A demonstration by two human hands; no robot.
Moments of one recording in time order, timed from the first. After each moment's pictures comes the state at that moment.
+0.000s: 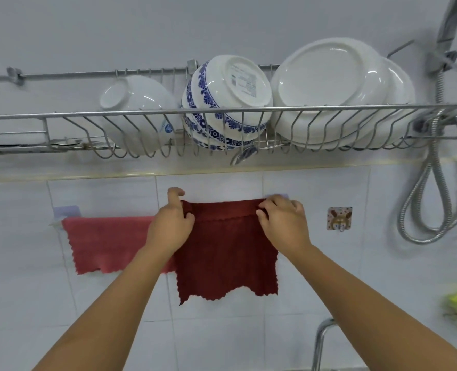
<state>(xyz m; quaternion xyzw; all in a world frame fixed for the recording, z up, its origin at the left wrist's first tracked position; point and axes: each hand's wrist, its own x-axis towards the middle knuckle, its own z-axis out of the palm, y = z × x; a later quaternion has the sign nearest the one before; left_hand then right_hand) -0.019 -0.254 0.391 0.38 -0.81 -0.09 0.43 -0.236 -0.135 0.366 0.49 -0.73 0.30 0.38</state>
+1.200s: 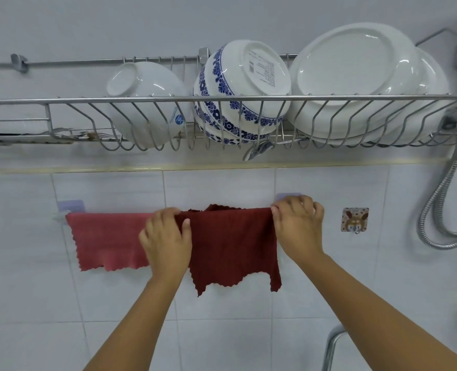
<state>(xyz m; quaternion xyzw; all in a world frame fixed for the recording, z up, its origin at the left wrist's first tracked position) -0.018 -0.260 0.336 0.47 -0.70 0.05 0.54 -0.235 -0.142 0.354 0.42 -0.77 0.26 0.40</state>
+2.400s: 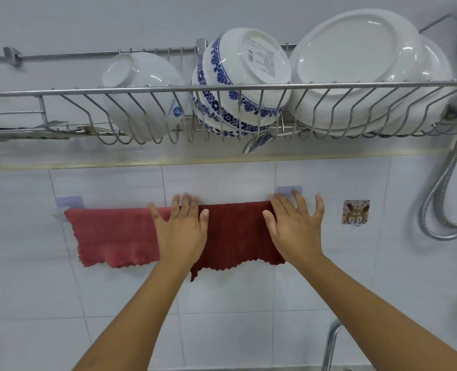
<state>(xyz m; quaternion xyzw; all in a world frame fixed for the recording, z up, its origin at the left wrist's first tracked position) -0.029 -0.256 0.351 0.46 -0.81 0.15 0.32 -0.218 -0.135 0.343 0.44 -0.79 0.21 0.38</state>
